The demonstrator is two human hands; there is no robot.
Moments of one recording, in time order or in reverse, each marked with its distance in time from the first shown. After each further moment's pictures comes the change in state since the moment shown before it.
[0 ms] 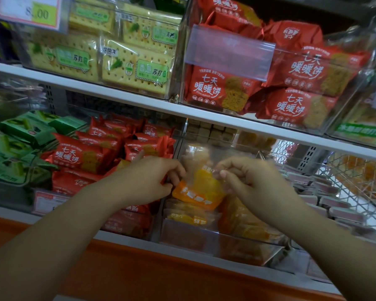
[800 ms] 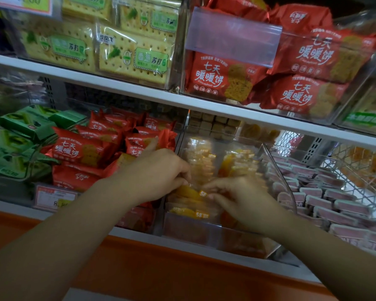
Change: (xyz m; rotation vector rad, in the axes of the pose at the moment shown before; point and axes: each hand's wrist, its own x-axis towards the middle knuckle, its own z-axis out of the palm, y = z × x) left_hand 0.011 0.010 0.010 0.353 -0.016 0.071; right_hand -0.004 0.024 0.033 -0.150 -0.205 -0.100
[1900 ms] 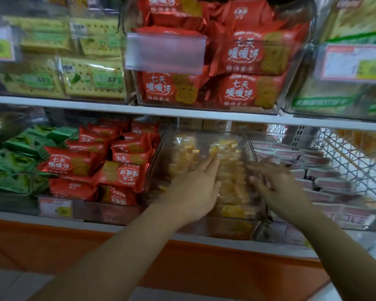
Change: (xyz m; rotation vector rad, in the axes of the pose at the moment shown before) left_hand 0.025 0.109 0.015 -0.192 -0.054 -0.100; right_hand -0.069 0.090 -0.025 -0.031 0.282 0.241
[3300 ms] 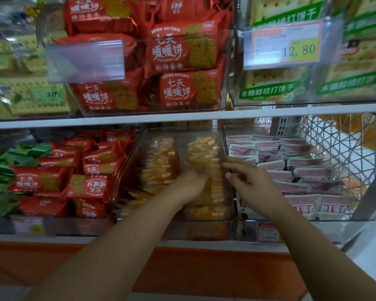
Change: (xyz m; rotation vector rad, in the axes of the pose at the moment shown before) left_hand 0.079 0.030 0.050 -0.647 -0.113 -0.480; right_hand -0.004 0.026 0.000 0.506 -0.033 0.232
